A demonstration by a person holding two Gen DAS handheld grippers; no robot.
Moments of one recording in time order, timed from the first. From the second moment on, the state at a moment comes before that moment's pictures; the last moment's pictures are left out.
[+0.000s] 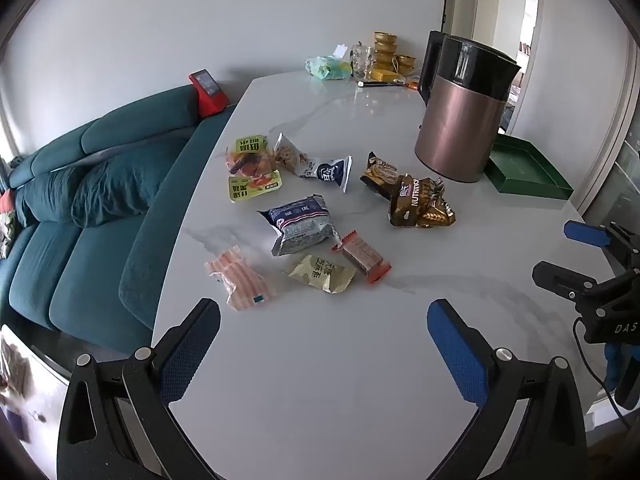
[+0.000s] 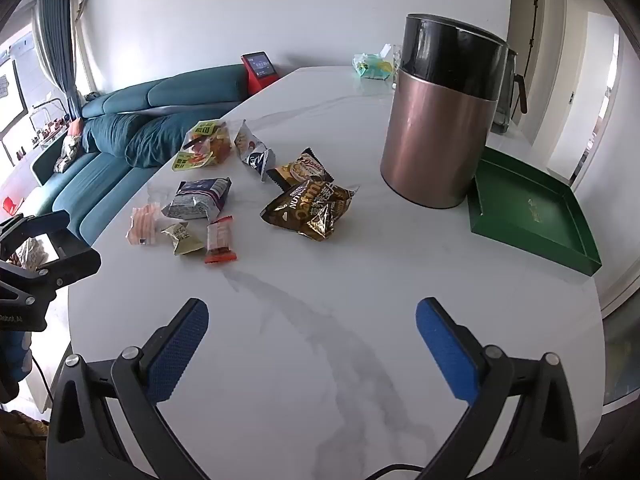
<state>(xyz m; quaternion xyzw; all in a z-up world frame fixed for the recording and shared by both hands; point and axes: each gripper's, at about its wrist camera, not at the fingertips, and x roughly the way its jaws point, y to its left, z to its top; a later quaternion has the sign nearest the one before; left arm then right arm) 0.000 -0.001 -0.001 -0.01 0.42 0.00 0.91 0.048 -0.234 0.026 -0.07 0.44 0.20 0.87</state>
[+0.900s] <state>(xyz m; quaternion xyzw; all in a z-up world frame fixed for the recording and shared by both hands) 0.006 -0.003 -0.010 -0.02 0.43 0.00 0.90 0.052 -0.236 0.023 -0.07 0.45 0.19 0.87</state>
